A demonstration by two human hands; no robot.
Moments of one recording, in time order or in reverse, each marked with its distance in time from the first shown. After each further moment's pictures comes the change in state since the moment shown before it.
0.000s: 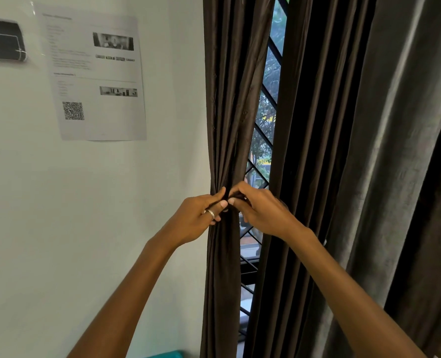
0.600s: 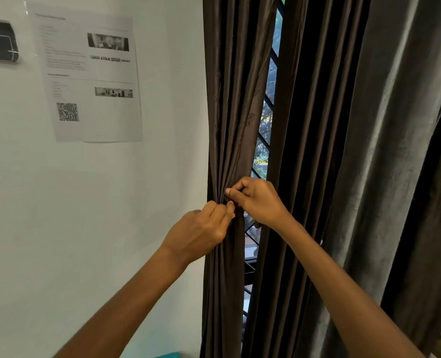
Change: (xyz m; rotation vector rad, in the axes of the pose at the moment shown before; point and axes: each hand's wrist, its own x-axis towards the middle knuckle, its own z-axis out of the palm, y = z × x) left_hand -0.019 0.014 0.015 1.266 0.290 0.756; right_hand 0.019 0.003 0.004 0.122 0.198 0.229
